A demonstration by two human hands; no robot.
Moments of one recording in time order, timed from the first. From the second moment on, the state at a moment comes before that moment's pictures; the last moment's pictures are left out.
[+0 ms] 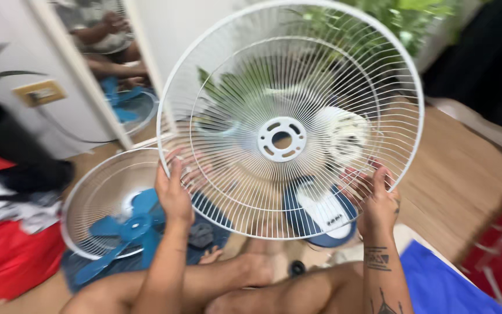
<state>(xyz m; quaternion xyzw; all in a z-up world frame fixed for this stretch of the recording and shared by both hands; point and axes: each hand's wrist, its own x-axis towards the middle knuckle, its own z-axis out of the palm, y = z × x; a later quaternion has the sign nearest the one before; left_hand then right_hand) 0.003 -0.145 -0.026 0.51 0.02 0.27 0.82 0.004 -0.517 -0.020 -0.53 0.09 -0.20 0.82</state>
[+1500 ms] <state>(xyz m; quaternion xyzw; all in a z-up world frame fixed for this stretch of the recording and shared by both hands) 0.049 -0.341 -0.088 0.52 0.11 0.13 0.84 0.067 -0.754 0.044 -0.72 -0.05 -0.42 0.55</state>
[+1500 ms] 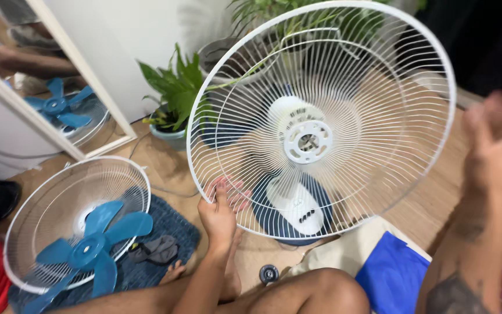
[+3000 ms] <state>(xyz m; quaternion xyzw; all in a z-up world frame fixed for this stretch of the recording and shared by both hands) 0.064 -0.360 -0.108 0.52 0.14 0.10 0.84 0.154 -0.721 -0.013 -0.70 0.10 -0.25 0.66</state>
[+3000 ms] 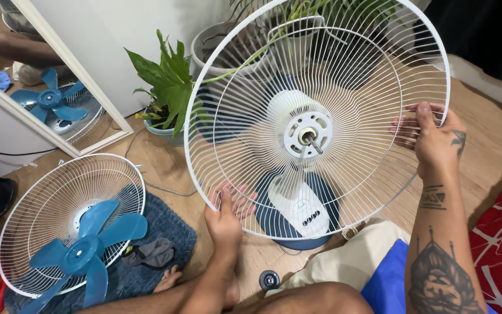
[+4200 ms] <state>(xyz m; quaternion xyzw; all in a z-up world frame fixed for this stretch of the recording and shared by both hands) 0.075 -0.340 -0.089 0.65 0.11 0.16 0.73 0.177 -0.798 -0.109 -0.62 0.01 -0.27 0.74</state>
